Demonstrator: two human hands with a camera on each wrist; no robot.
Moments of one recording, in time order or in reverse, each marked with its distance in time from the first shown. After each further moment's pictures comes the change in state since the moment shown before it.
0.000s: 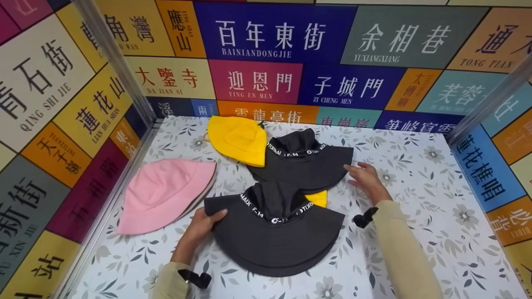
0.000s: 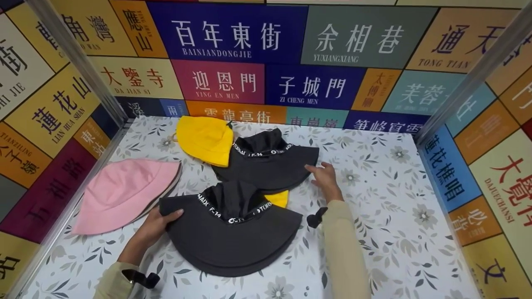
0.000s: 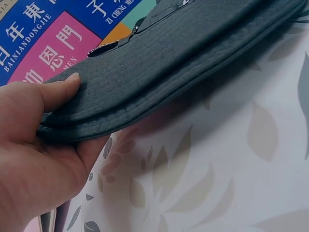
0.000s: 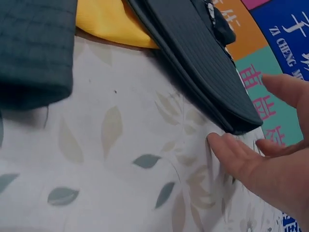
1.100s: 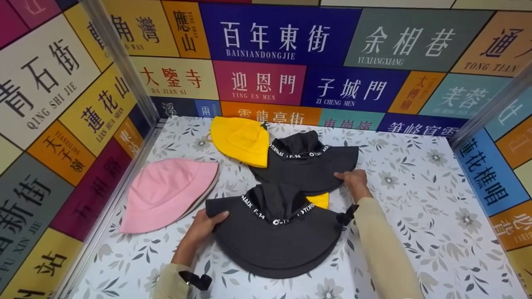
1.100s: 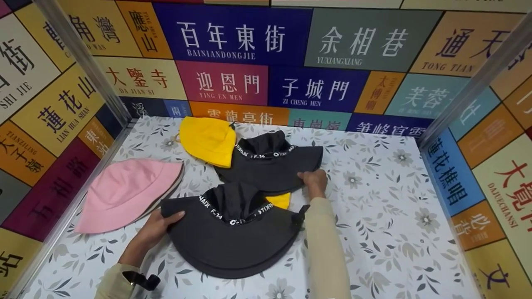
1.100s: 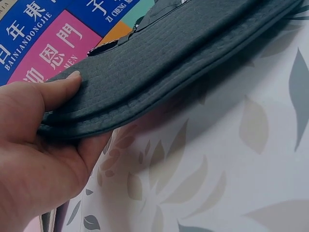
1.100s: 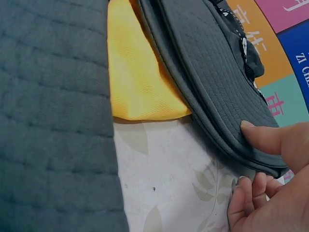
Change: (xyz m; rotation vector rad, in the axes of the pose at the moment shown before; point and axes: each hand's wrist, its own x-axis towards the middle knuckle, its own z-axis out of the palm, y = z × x) left_hand -0.003 -0.004 -0.003 0.021 0.015 0.012; right_hand 0.015 0.001 0.040 -0.294 0.238 0.131
